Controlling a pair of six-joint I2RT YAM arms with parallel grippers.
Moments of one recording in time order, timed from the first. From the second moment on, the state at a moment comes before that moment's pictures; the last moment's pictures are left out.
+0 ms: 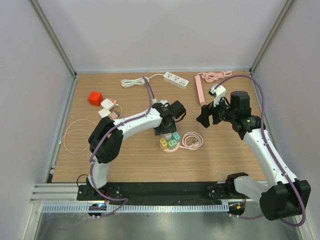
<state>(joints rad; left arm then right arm) -0.89 1.98 1.59 -0.92 -0.35 -1.07 0.16 1.07 0.93 -0.45 -0.49 -0.20</state>
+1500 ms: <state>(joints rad) -0.86 1.40 0.97 -0.04 -0.25 -0.75 0.40 1.27 0.75 -0.08 -0.70 0.42</state>
